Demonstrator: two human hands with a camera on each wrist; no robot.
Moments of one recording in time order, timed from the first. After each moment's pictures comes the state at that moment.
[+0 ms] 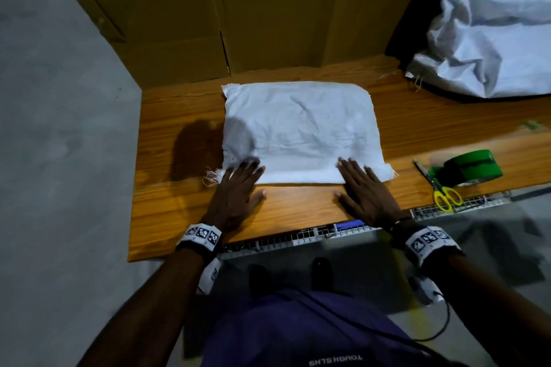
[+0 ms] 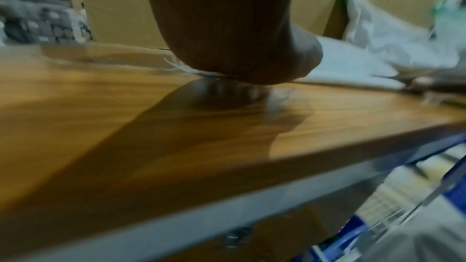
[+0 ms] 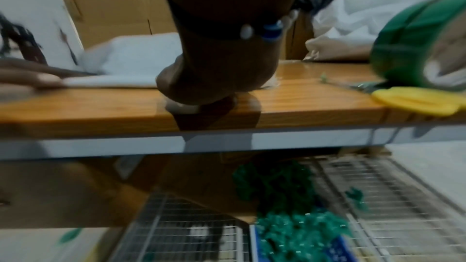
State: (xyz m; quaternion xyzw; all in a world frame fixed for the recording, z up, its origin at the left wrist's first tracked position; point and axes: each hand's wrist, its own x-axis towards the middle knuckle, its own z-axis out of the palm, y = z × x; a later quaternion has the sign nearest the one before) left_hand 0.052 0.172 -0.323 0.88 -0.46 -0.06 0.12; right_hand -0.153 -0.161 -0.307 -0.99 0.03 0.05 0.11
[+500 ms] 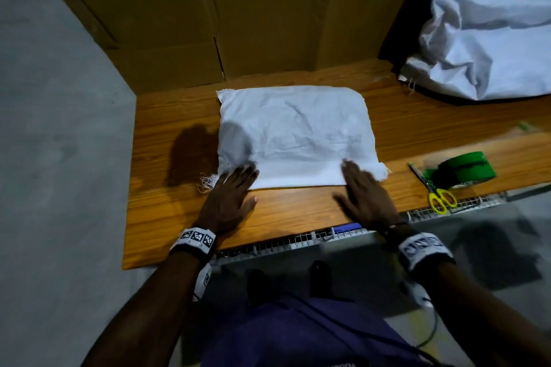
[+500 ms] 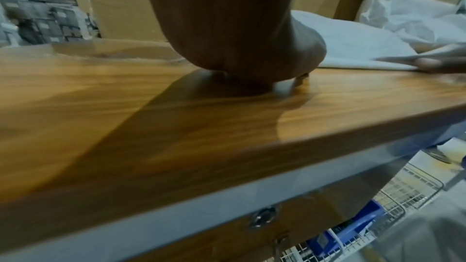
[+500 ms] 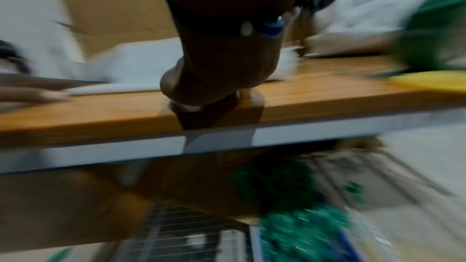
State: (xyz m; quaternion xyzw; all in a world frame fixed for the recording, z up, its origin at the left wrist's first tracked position) left_hand 0.056 0.178 -0.323 0.87 -0.47 -0.08 0.12; right_hand -0.158 -0.161 -0.313 -0.99 0.09 0.02 0.14
